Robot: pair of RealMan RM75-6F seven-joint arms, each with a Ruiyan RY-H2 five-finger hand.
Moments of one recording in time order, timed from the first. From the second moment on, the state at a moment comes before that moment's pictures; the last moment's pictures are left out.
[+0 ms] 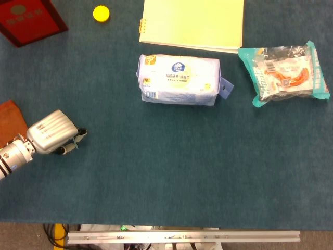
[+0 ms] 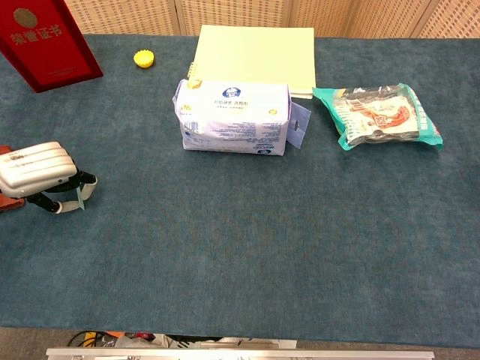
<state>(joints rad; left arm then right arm) -0.52 -1.62 0.33 -0.50 1.93 1.37 -0.50 0.12 -0.95 0.07 -1.88 -1.52 1.46 -0.24</state>
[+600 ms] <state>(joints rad) -0.53 -1.63 0.34 -0.51 1.92 1.35 -0.51 0.12 -0.95 0.07 -1.87 -1.52 1.46 -0.23</state>
